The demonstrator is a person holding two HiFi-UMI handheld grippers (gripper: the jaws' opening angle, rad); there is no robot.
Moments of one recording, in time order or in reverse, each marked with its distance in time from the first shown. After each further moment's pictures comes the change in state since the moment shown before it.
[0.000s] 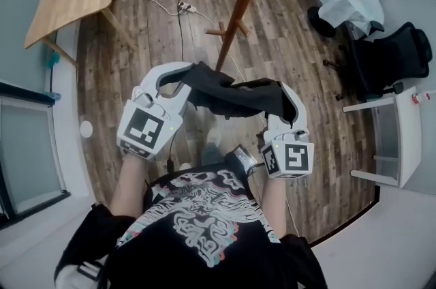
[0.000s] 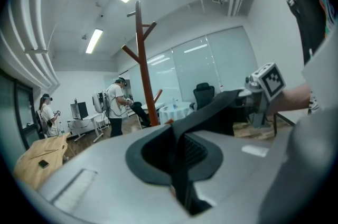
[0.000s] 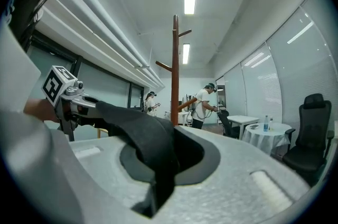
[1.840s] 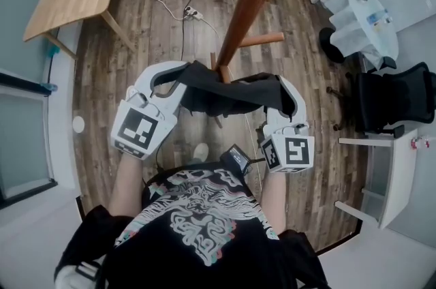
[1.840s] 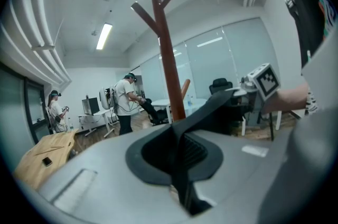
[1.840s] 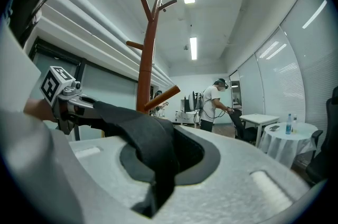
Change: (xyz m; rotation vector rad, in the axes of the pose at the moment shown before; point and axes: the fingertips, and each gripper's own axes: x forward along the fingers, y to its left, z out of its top) left arm 0.144 0.099 -0.003 -0.040 0.054 0.132; right arm 0.182 -0.105 -0.010 0.008 0.007 0.167
